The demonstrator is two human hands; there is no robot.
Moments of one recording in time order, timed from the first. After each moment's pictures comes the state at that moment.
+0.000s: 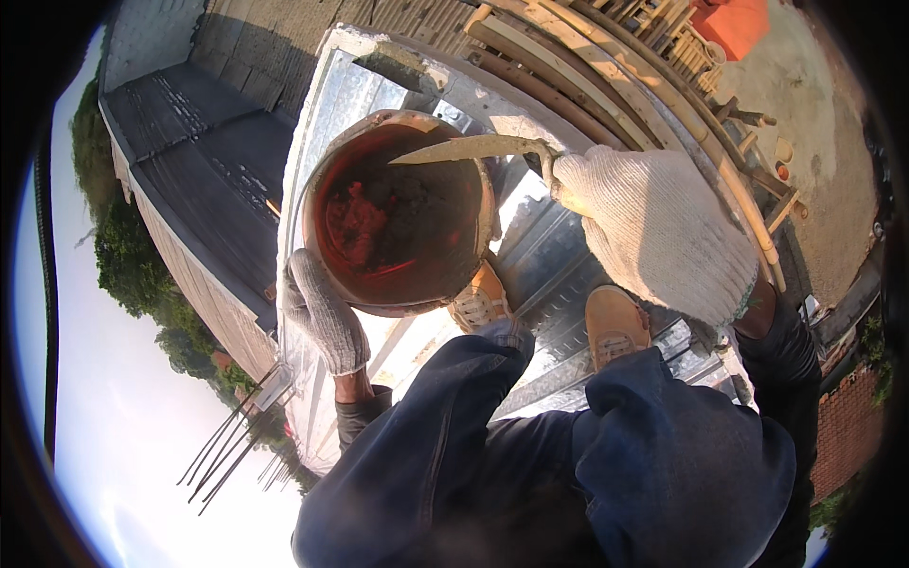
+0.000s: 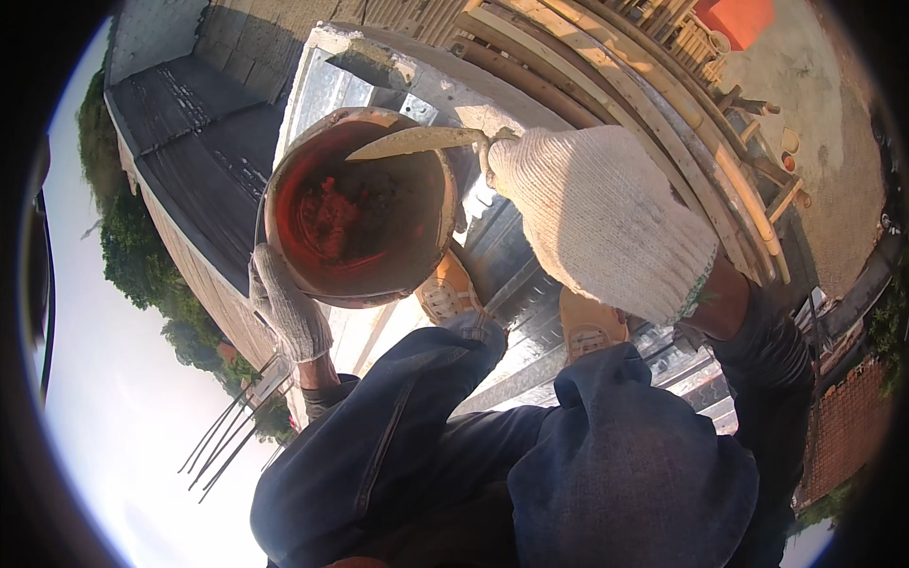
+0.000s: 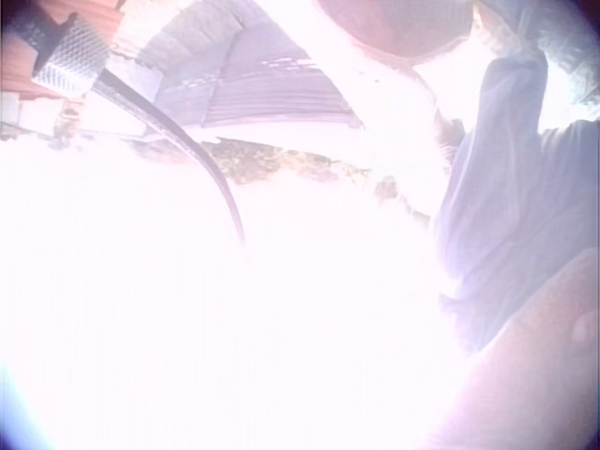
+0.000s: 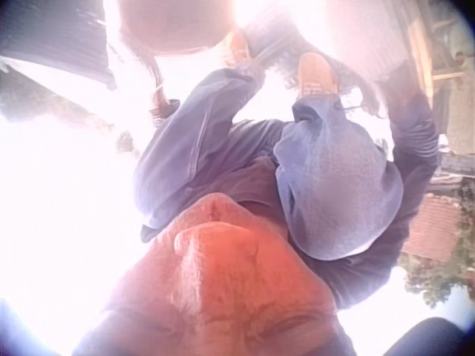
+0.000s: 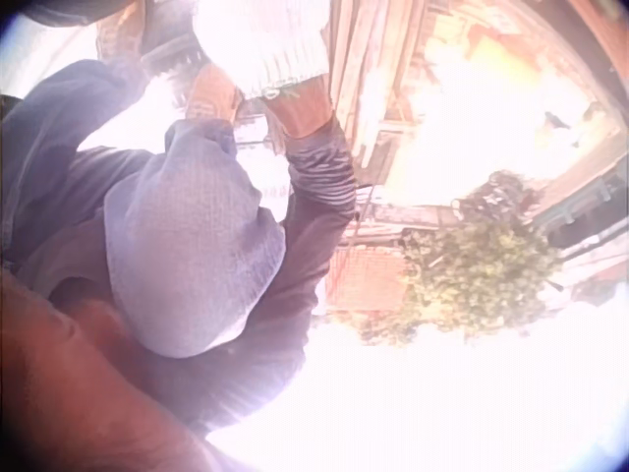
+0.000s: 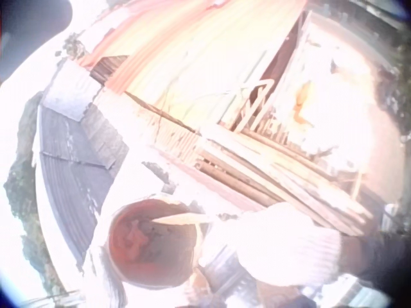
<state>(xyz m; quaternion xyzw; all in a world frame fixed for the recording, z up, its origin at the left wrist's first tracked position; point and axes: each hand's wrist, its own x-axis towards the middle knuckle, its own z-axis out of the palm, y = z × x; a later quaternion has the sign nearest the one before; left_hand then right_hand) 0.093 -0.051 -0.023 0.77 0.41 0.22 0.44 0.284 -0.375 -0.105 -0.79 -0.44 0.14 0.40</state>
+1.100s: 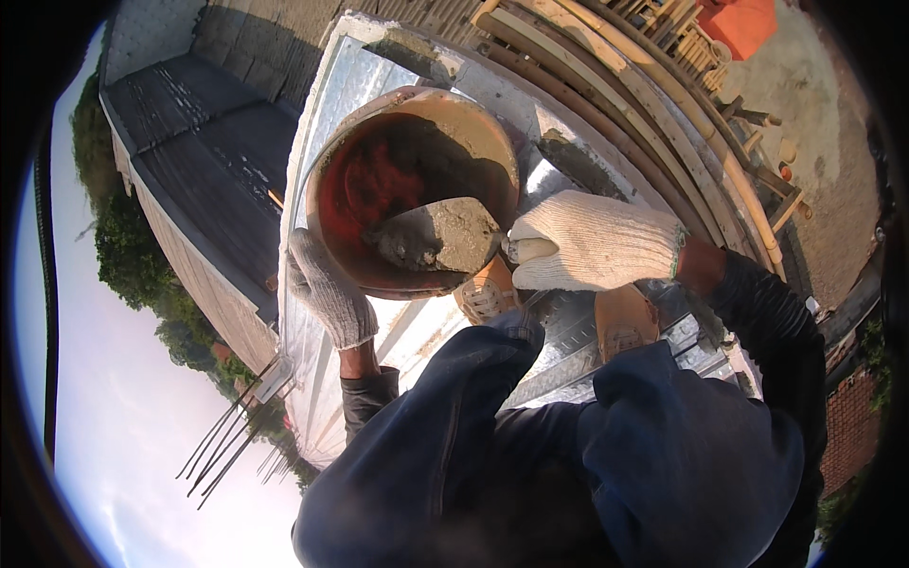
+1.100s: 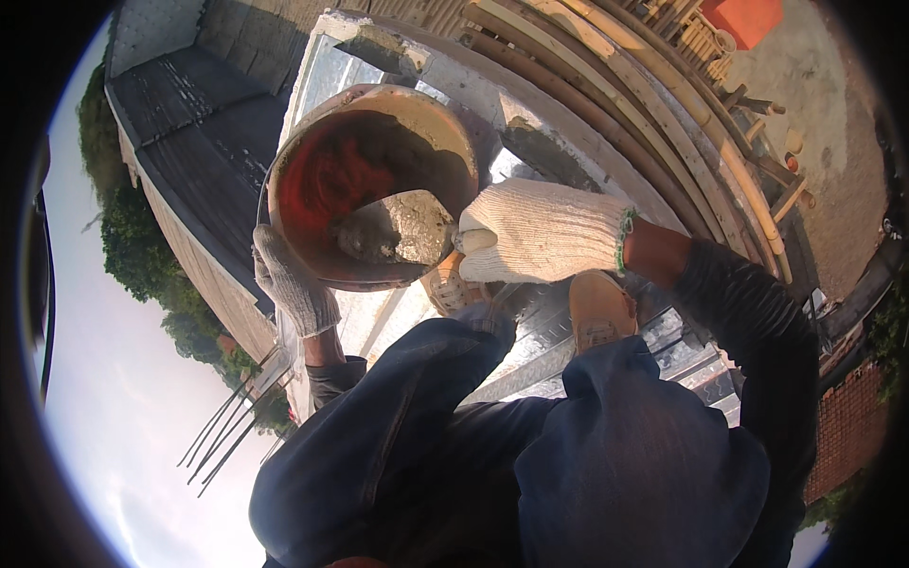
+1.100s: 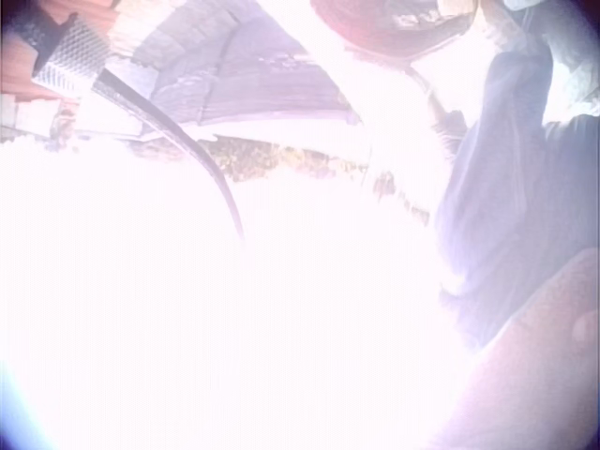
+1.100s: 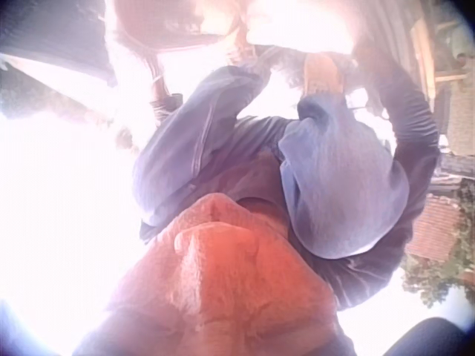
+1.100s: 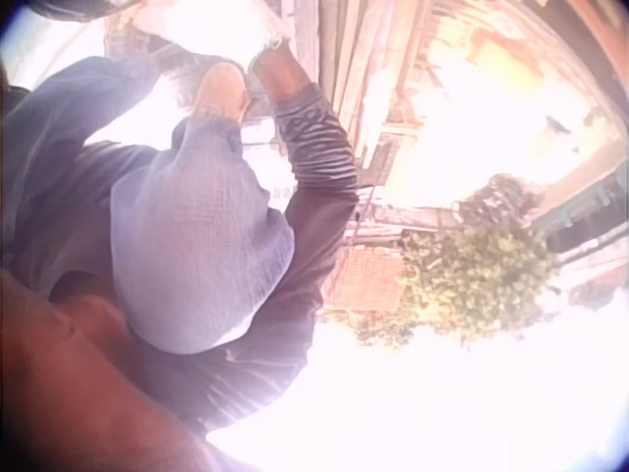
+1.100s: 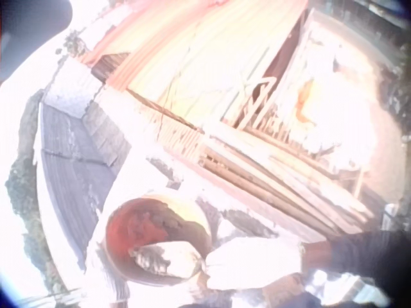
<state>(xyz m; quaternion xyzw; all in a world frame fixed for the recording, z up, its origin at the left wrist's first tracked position) 0.091 -0.030 -0.037 0.73 0.42 0.25 0.48 0.271 -0.325 -0.129 -0.56 -0.49 0.47 0.48</state>
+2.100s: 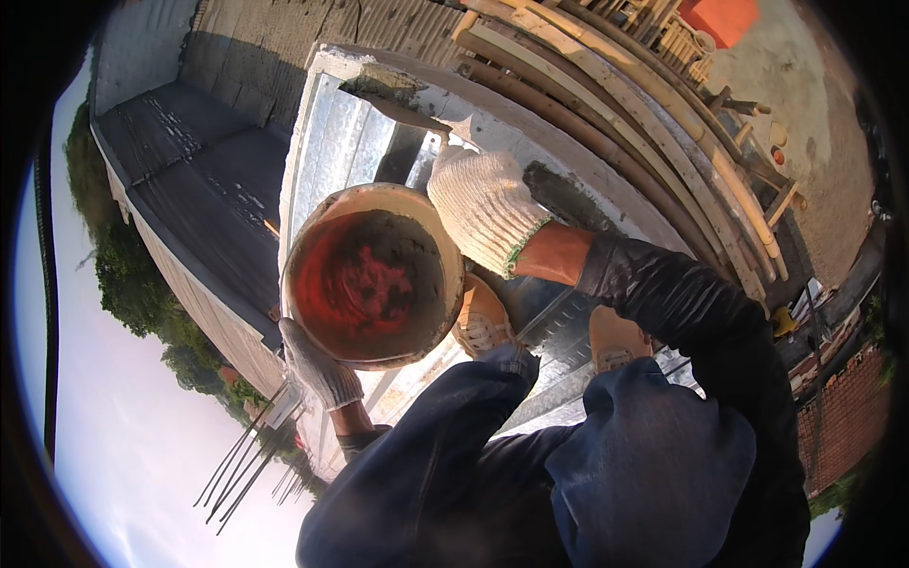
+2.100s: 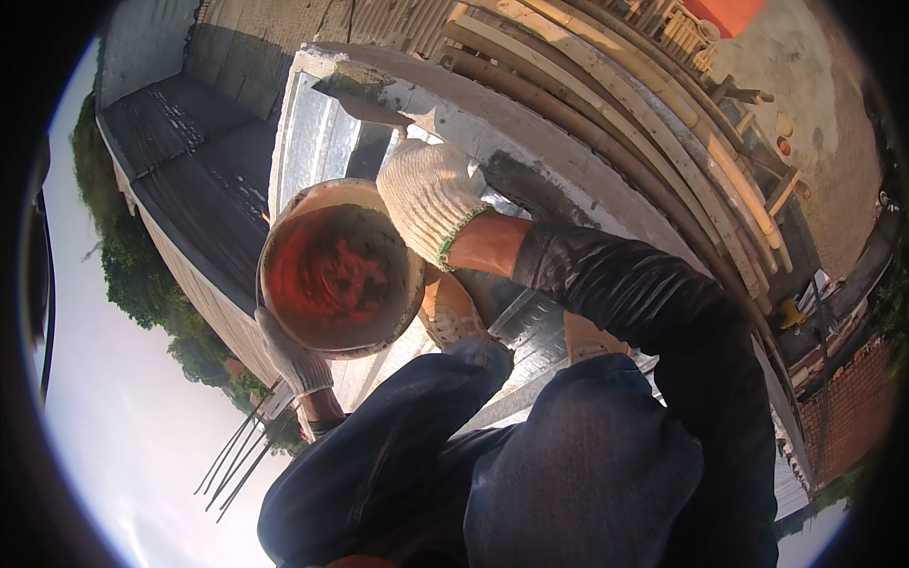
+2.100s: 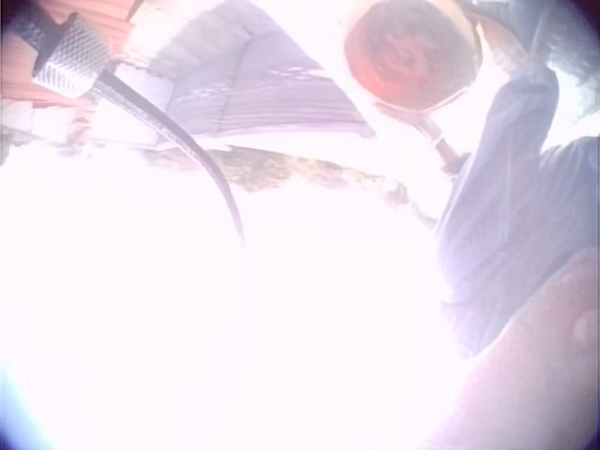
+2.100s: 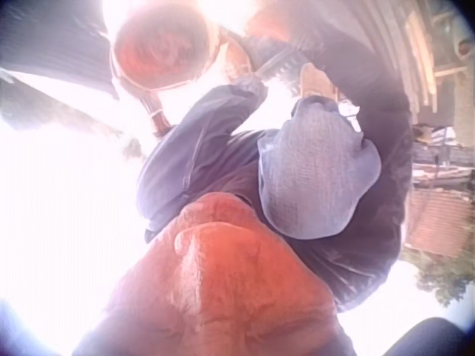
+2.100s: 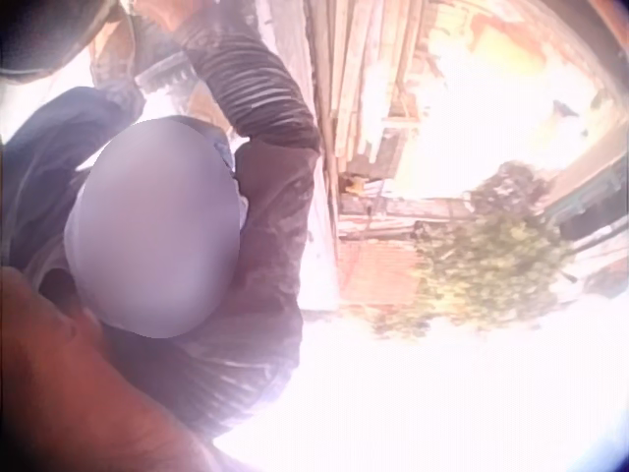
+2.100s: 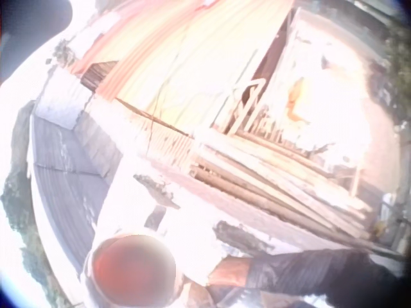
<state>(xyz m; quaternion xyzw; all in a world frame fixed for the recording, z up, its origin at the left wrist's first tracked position) 0.030 0.013 -0.033 0.66 0.56 0.24 0.45 0.283 -0.200 -0.133 -0.86 -0.38 0.27 0.20</state>
